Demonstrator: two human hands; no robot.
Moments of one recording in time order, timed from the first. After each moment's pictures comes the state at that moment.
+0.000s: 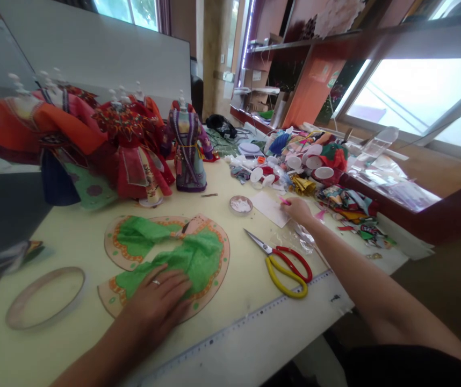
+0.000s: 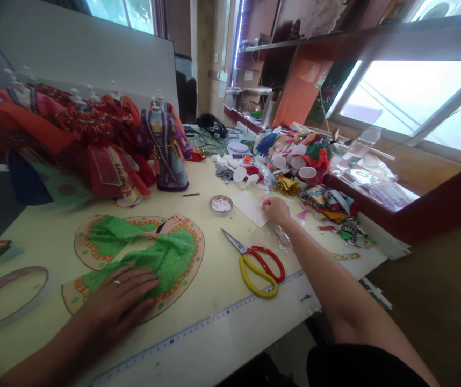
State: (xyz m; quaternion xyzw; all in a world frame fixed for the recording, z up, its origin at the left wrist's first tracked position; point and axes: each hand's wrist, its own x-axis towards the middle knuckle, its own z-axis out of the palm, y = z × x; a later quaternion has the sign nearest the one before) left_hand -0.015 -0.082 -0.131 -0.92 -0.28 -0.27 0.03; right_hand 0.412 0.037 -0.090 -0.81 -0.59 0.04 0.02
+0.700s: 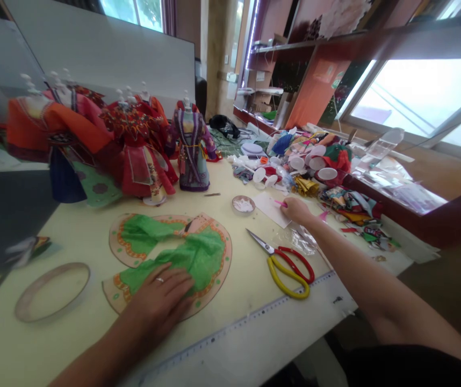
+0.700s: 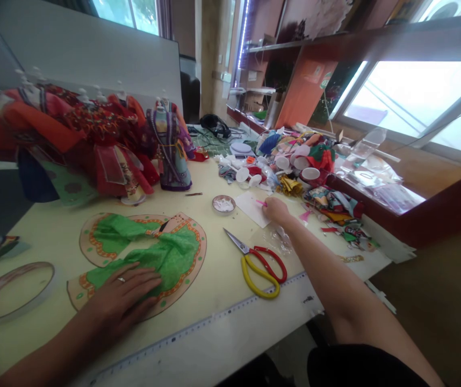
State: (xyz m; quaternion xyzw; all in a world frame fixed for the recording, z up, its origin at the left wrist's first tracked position) left_hand -0.014 -0.086 -0.127 -0.92 -0.28 -0.28 0.02; right_hand 0.408 0.047 -0.091 -0.77 -0.63 -0.01 -0.07
